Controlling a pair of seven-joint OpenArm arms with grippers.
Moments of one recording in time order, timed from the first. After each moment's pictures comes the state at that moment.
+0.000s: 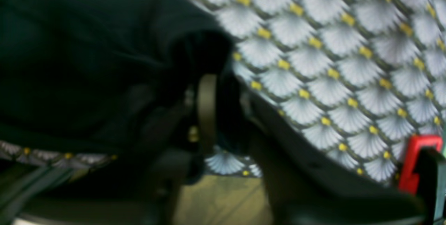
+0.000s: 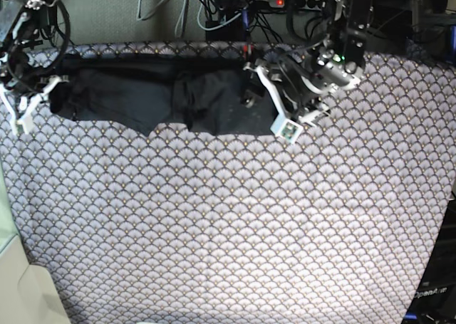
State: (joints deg) left arm 14.3 -8.4 9.2 105.0 -16.5 -19.2 48.1; right arm -9.9 13.8 40.5 95.2 22.7 39.2 -71.7
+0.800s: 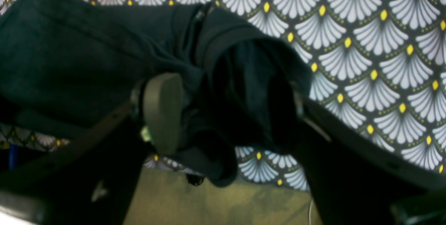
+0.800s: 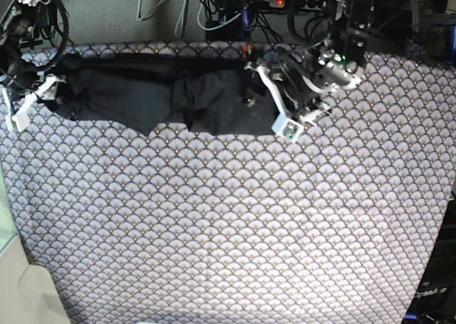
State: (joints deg) left arm 14.4 -8.7 9.1 105.0 -16.5 -19.2 48.3; right arm -11.4 14.1 43.2 94.4 37.5 39.2 -74.7
